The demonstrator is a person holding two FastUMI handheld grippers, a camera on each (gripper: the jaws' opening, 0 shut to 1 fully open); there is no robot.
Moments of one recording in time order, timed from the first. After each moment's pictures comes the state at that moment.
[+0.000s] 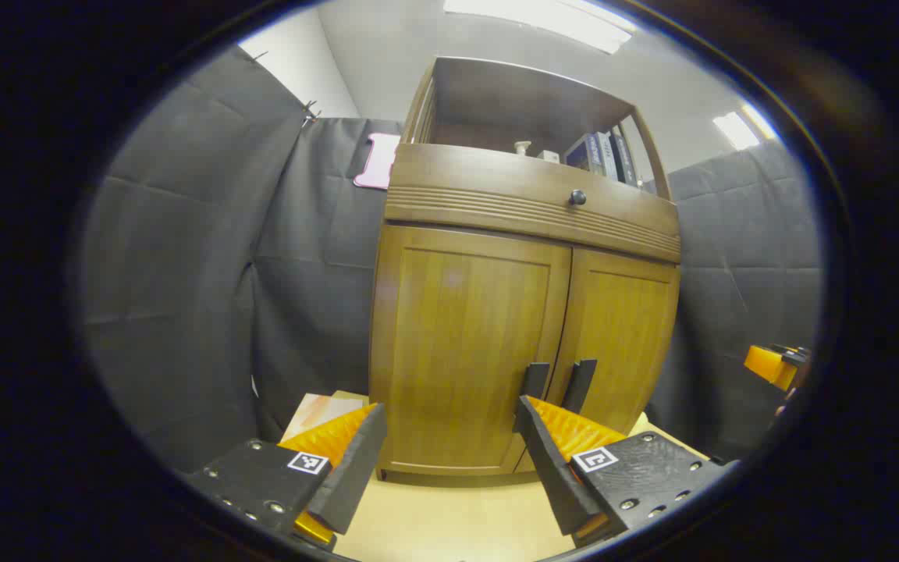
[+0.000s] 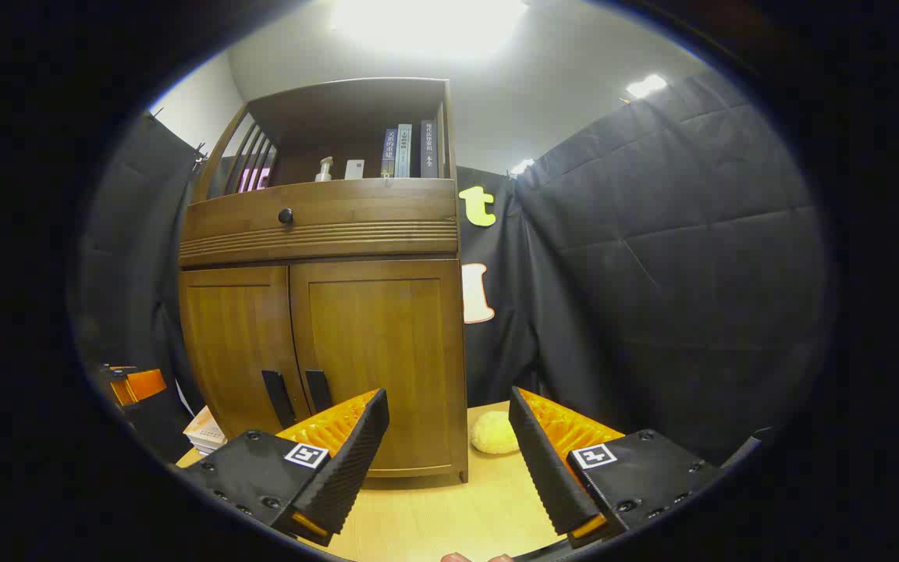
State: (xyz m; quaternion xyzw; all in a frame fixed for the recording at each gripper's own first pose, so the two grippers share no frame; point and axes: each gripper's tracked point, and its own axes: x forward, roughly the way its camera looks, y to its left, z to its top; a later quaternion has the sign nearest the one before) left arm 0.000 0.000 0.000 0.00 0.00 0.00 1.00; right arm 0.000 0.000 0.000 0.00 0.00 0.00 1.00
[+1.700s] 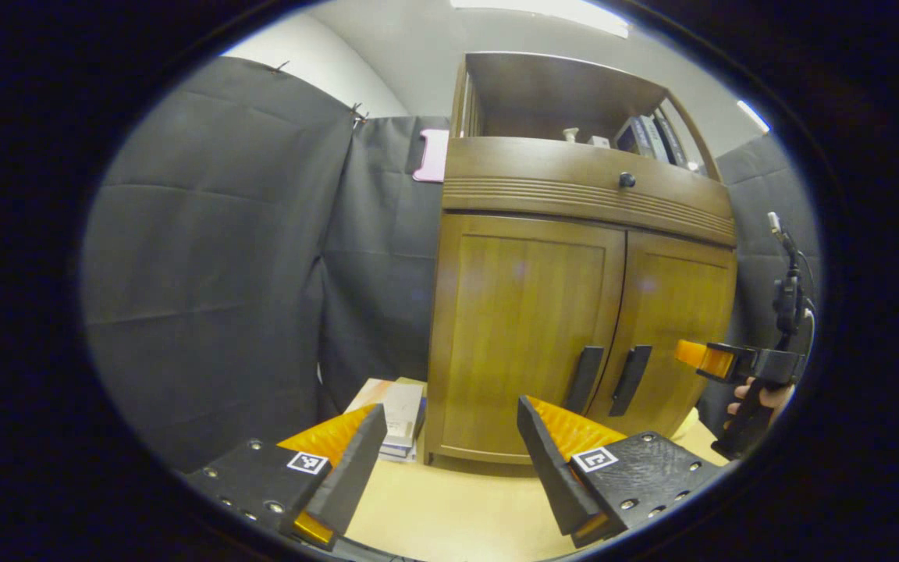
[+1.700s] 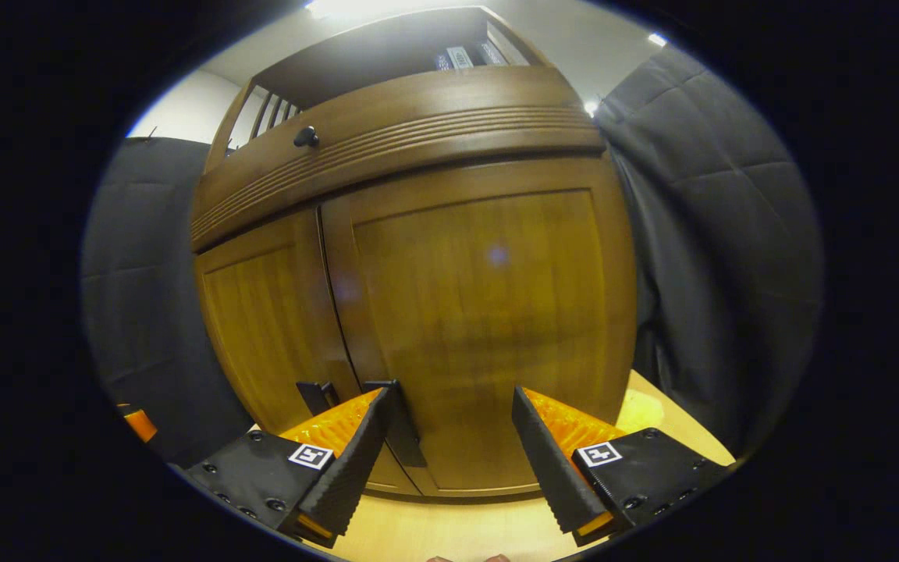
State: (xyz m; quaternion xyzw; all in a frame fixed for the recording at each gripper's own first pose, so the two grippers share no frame) left arm -0.009 0.004 0.017 0.01 0.03 0.17 0.99; right arm 0.159 0.138 -0.066 0.06 0.08 0.19 0.98
